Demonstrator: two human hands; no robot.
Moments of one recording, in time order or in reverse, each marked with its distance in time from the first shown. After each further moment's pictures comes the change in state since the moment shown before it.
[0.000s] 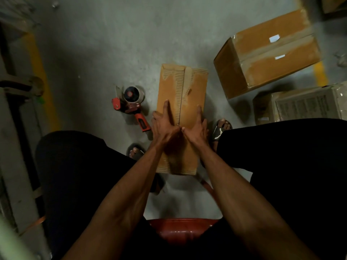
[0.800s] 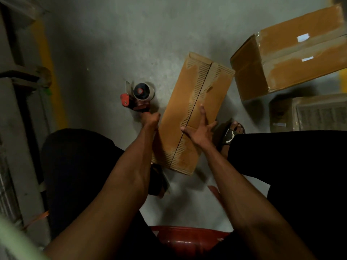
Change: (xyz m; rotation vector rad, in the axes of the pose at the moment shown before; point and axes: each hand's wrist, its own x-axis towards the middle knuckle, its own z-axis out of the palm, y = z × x) left_hand 0.133 -0.134 0.030 -0.539 0.086 -0.677; right_hand 0.010 -0.021 0.021 0.003 -0.085 -0.008
